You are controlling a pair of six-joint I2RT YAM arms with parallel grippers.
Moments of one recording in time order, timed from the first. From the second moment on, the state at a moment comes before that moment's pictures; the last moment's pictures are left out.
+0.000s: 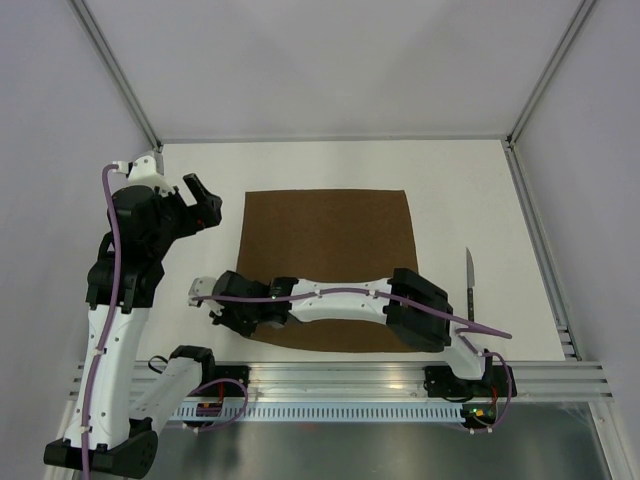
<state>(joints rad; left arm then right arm) -0.12 0.85 1.22 -0.72 -0.05 -0.34 1.34 2.16 1.72 -0.38 -0.03 0.03</state>
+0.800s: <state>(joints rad) -0.12 0.88 1.19 -0.67 -0.04 -0.35 0.91 1.89 1.54 -0.38 -0.08 -0.01</state>
